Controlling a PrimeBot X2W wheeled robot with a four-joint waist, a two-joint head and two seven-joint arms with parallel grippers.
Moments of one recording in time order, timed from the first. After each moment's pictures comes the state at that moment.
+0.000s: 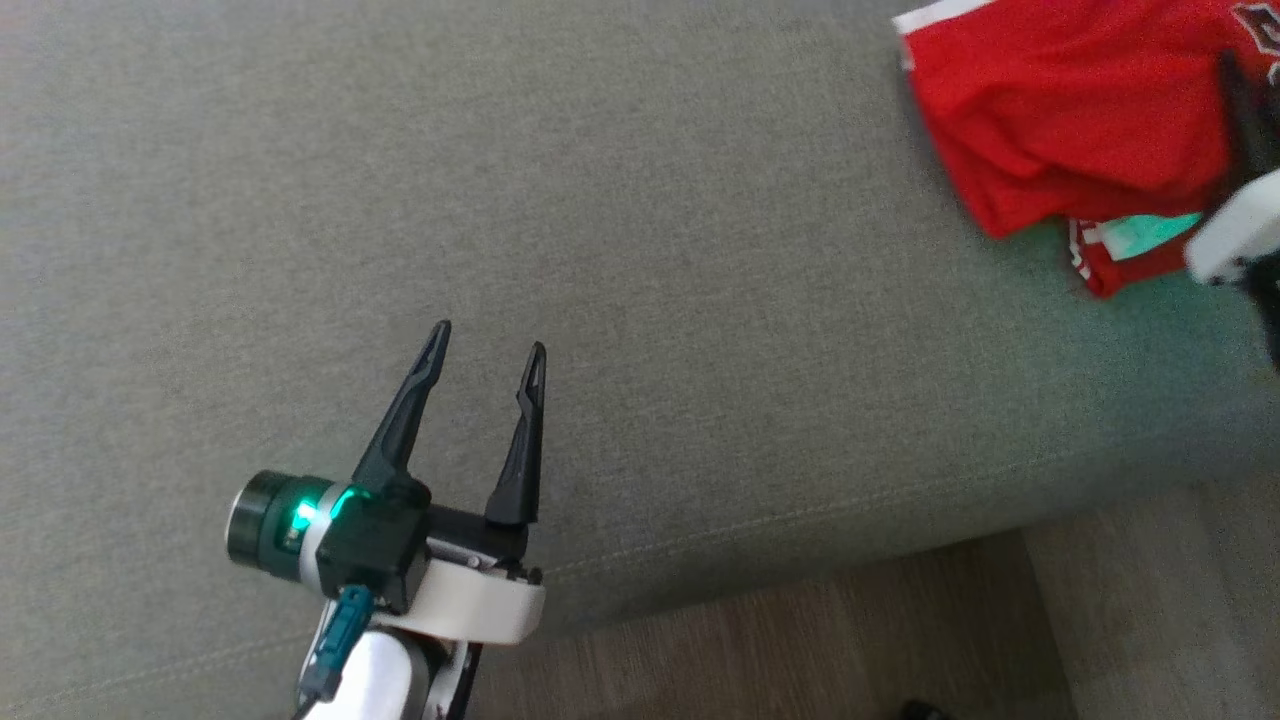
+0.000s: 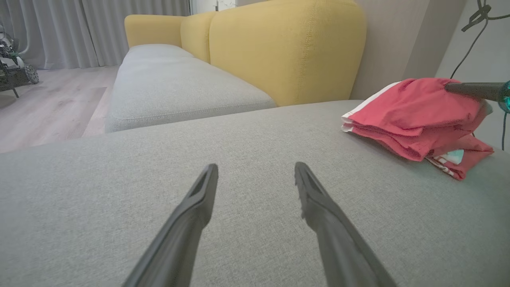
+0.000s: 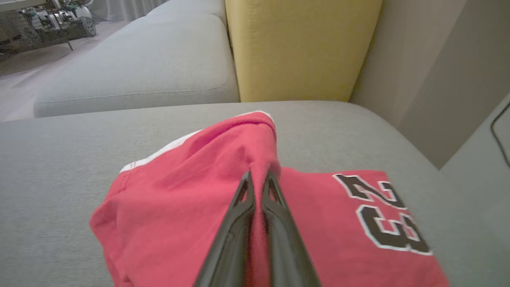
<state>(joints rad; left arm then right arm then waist) -0.05 0.09 -0.38 -0.10 -0.01 0.11 -0.26 -0.75 -0.42 0.12 0.71 0.46 0.13 -0.13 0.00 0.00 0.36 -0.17</state>
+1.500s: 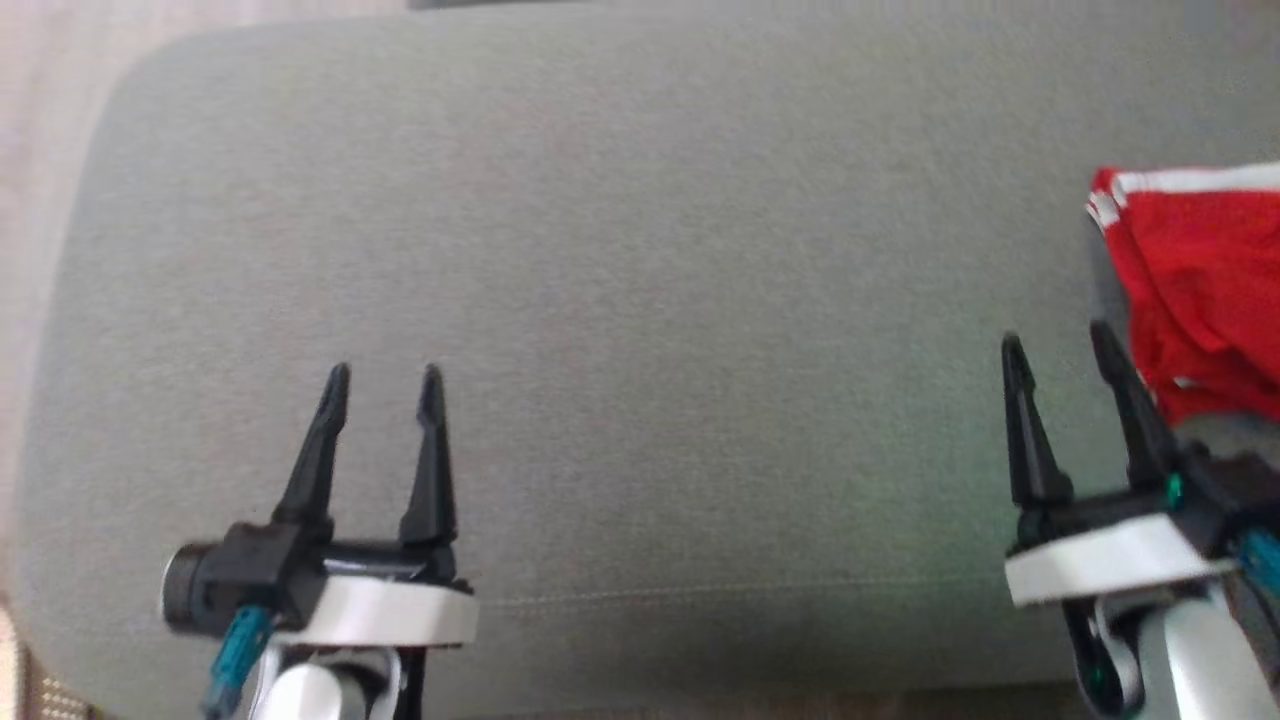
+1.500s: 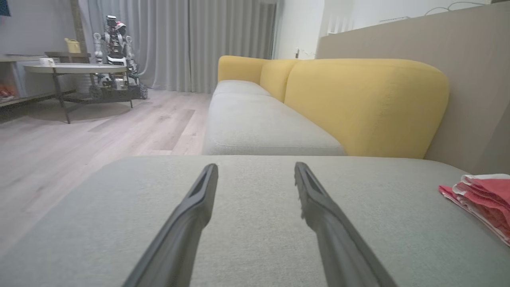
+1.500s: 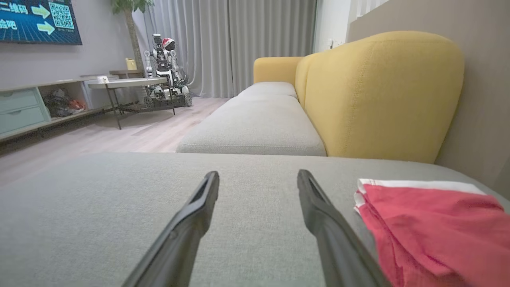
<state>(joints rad) 0.02 0.06 -0.25 -0.09 -0.14 0.11 -0.26 -0.07 -0.05 -0.07 0.04 0.08 0.13 -0.25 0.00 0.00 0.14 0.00</state>
